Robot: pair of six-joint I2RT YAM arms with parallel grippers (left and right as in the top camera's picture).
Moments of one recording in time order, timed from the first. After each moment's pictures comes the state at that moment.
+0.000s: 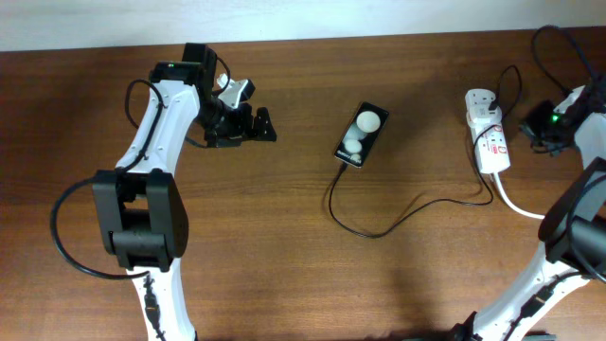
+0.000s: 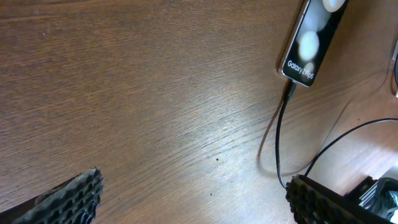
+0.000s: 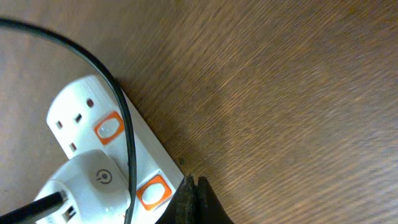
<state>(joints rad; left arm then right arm) -0.11 2.20 1.92 -1.19 0.53 0.03 -0.56 2.18 1.65 -0.60 -0.32 0.33</state>
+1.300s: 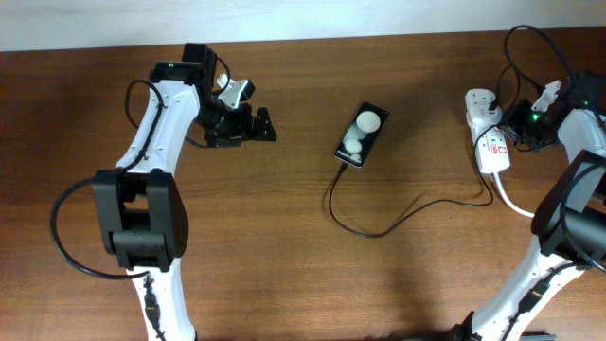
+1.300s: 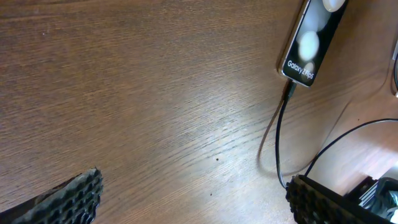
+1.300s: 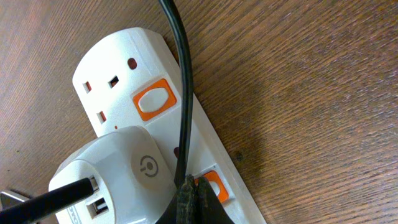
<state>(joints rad) -0.11 2.20 1.92 -1.19 0.53 0.03 -0.50 2.22 1.65 -0.60 -0.42 0.25</state>
